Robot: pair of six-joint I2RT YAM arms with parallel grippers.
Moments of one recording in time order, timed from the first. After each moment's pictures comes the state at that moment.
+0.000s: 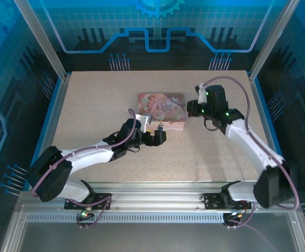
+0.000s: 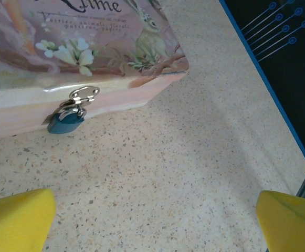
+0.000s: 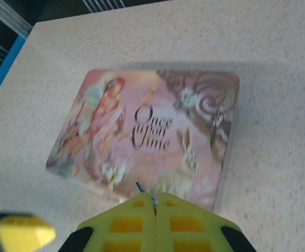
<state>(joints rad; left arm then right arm) -0.71 1.41 0.66 0.24 0.14 -0.64 0.31 1.37 1.13 -0.41 -0.18 0.32</state>
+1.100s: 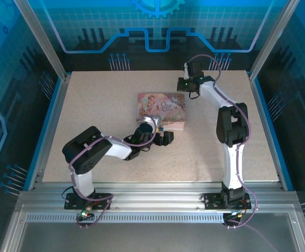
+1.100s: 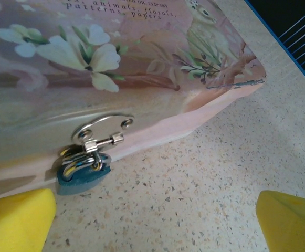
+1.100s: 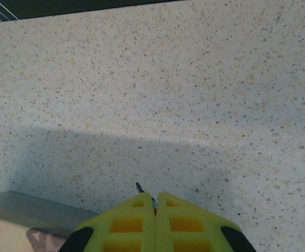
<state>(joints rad) -0.74 1.86 0.72 0.69 0.00 -0.56 0.25 2.20 1.87 -0.48 -0.10 0.27</state>
